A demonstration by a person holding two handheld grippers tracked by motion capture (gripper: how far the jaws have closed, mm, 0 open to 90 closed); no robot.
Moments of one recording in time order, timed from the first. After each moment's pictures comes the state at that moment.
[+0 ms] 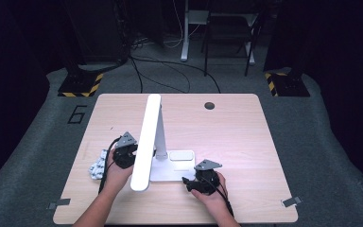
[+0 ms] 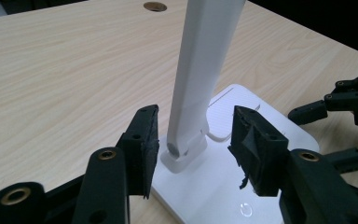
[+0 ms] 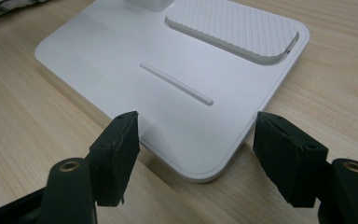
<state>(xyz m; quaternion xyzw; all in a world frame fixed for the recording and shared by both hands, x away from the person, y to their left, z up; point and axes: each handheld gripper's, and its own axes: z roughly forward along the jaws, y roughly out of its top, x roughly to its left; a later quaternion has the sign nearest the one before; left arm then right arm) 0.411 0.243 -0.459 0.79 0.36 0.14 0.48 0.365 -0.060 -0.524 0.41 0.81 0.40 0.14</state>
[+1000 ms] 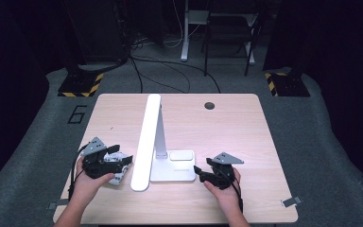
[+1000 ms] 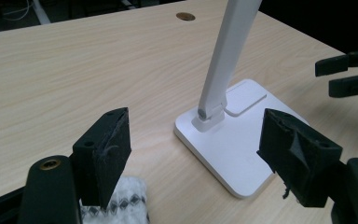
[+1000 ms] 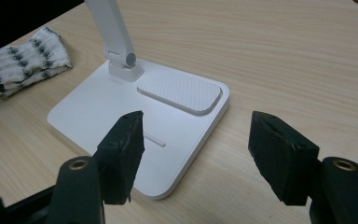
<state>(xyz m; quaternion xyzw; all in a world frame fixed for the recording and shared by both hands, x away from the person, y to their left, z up) 0.365 0.308 -0.428 0.76 0.39 0.16 0.49 0.365 -0.102 -0.486 0.44 0.75 0.47 0.16</state>
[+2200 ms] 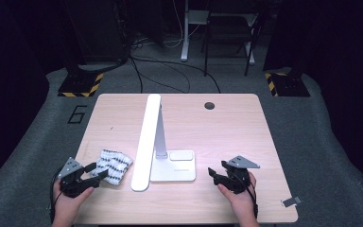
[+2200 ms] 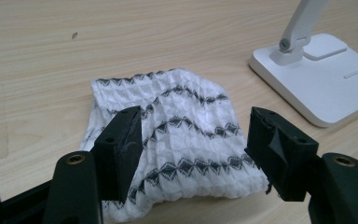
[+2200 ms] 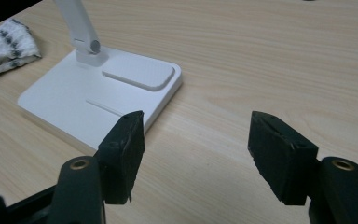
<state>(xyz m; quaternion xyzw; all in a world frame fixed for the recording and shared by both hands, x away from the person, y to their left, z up) 0.330 0.376 -0.489 0.72 0.48 0.21 0.45 0.346 -0.141 -0.479 0.47 0.74 0.45 0.19</state>
